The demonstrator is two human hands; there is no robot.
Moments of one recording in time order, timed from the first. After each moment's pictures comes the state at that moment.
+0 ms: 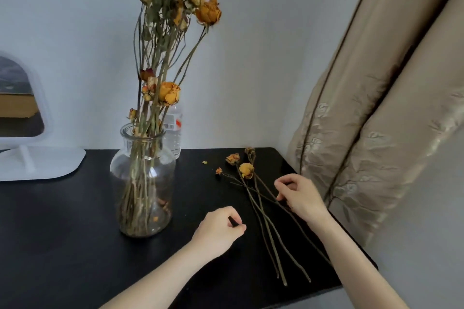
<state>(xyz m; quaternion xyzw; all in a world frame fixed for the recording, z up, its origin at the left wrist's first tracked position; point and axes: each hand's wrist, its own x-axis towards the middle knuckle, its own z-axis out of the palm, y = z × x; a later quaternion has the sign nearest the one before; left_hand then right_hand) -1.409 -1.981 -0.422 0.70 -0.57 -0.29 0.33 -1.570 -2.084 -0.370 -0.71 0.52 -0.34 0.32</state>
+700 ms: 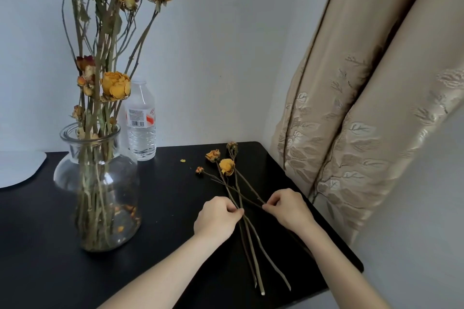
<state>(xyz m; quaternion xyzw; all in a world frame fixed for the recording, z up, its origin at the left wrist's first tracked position) -1.444 -2.042 -0.426 0.74 -0.52 -0.27 0.35 -1.593 -2.110 -0.399 -0.75 0.61 -0.14 0.21</state>
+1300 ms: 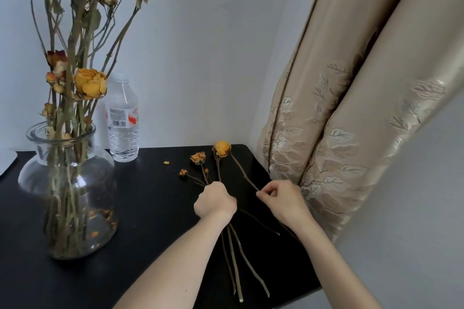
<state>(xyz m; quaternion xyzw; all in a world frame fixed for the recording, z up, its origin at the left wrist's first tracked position) -1.471 -2.100 -0.409 0.85 -0.42 -0.20 0.24 -1.608 -2.116 -0.376 -0.76 0.57 -0.24 0.19</state>
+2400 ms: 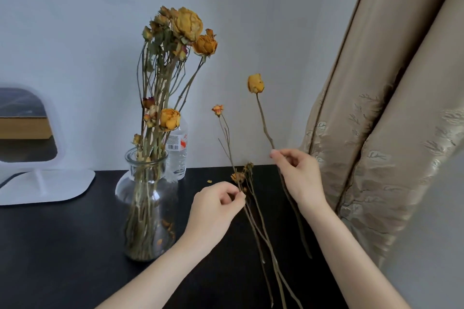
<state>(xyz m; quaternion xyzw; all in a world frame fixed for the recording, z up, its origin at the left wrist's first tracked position) -1.404 -1.971 -0.345 0.63 -0.54 -0.14 0.54 -1.535 -2.067 -0.296 -0.70 0.38 -0.52 0.31</state>
